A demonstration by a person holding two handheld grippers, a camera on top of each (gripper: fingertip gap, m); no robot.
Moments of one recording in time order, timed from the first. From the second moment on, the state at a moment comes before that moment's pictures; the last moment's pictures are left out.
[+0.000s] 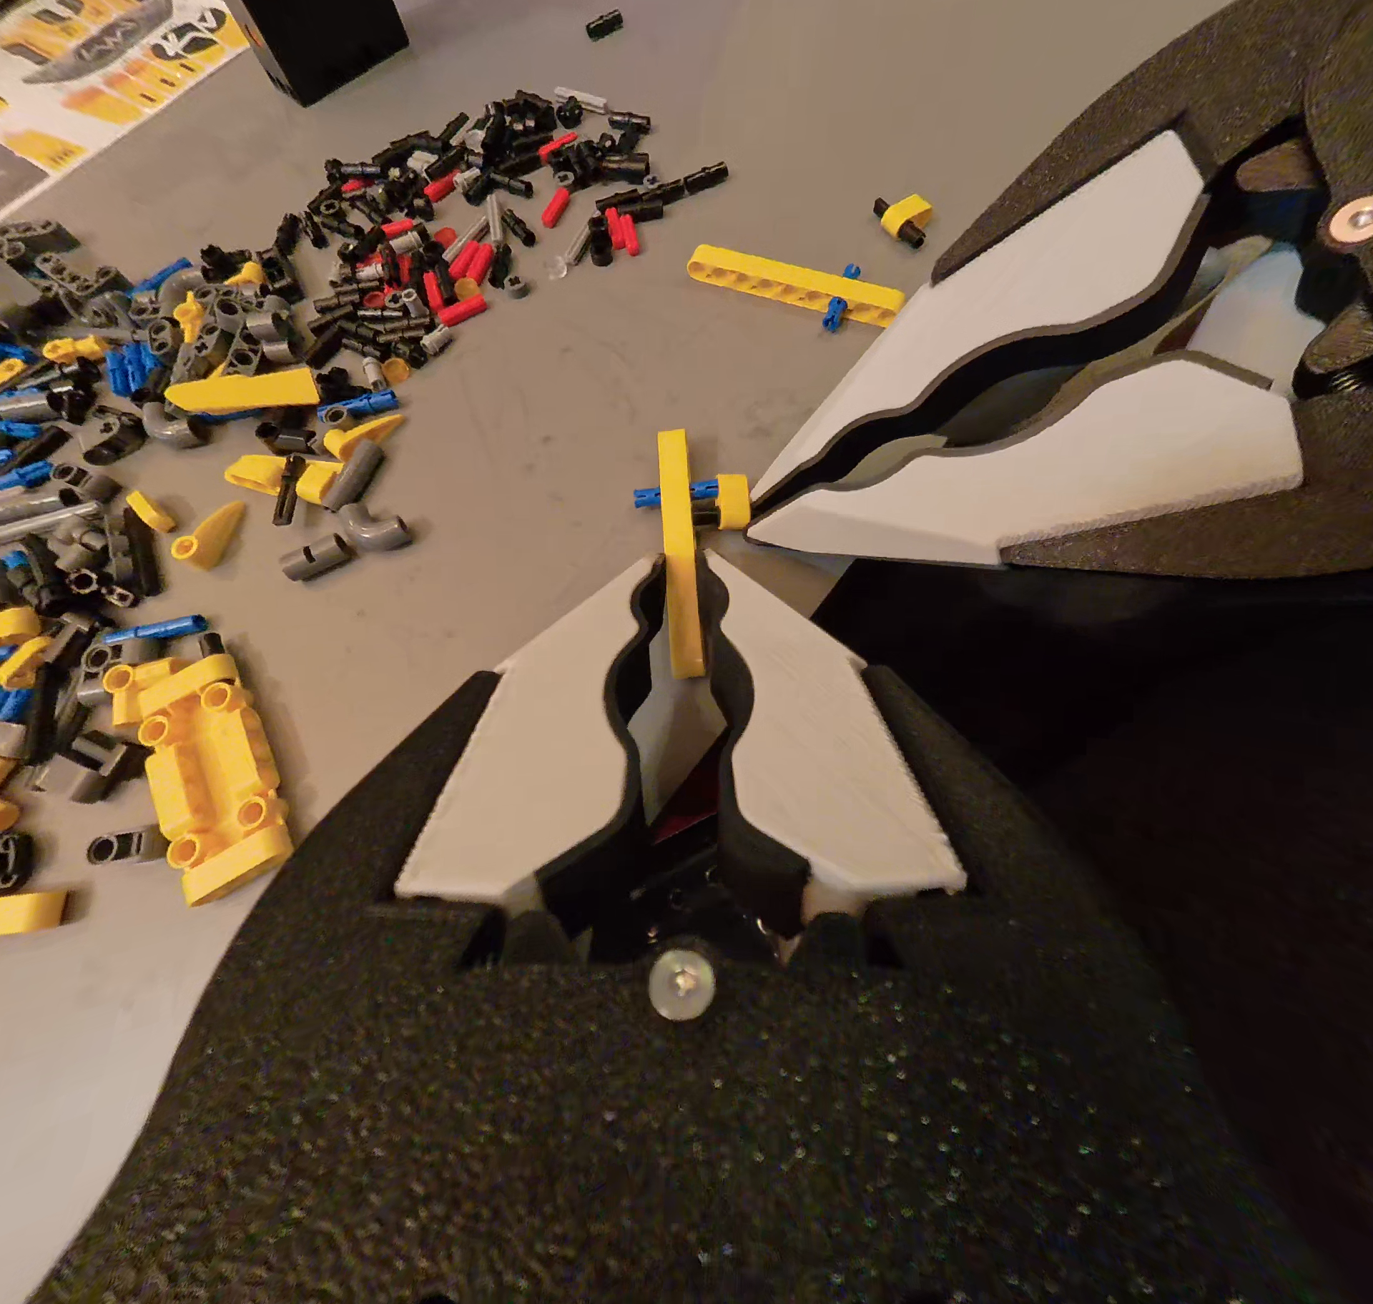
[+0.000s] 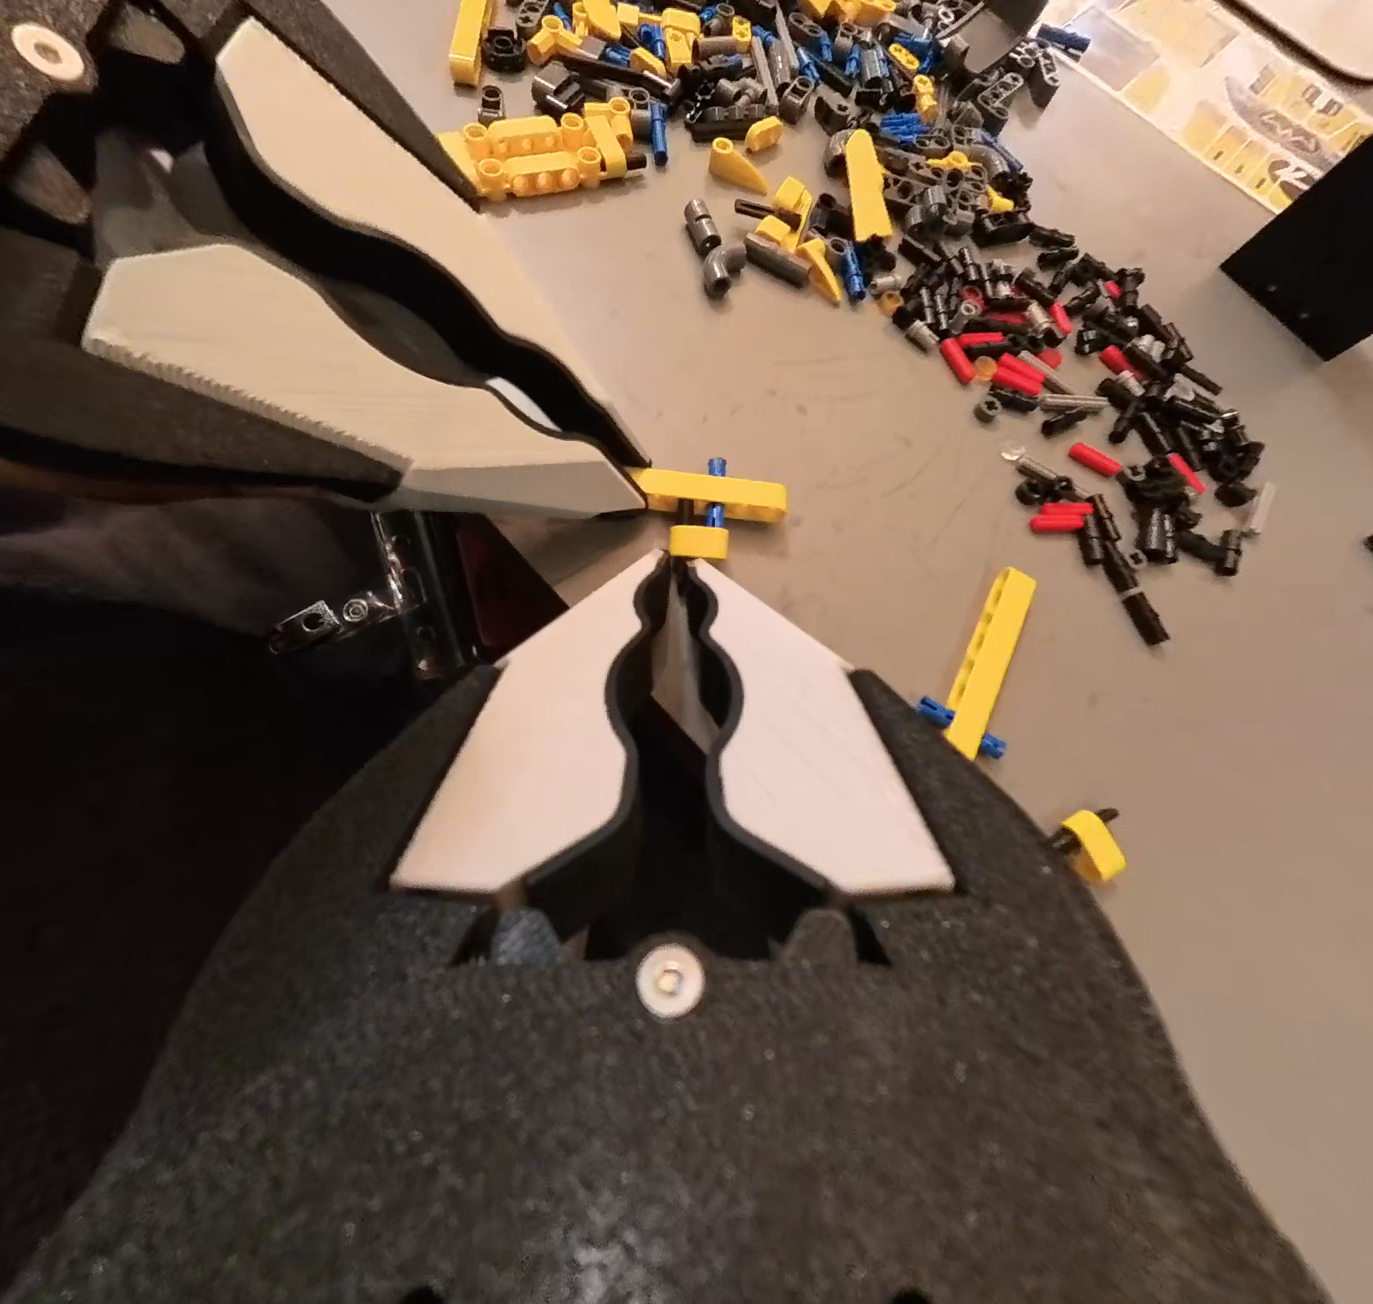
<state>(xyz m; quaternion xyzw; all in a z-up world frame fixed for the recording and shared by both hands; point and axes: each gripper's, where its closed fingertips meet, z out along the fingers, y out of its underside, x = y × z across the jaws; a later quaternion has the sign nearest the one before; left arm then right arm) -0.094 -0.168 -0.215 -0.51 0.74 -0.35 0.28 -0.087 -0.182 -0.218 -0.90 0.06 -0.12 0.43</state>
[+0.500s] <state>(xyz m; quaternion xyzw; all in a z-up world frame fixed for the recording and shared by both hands) -0.093 -0.168 -0.216 -0.49 0.74 -0.35 0.28 -0.087 -0.182 -0.218 -0.90 0.04 -0.13 0.41</state>
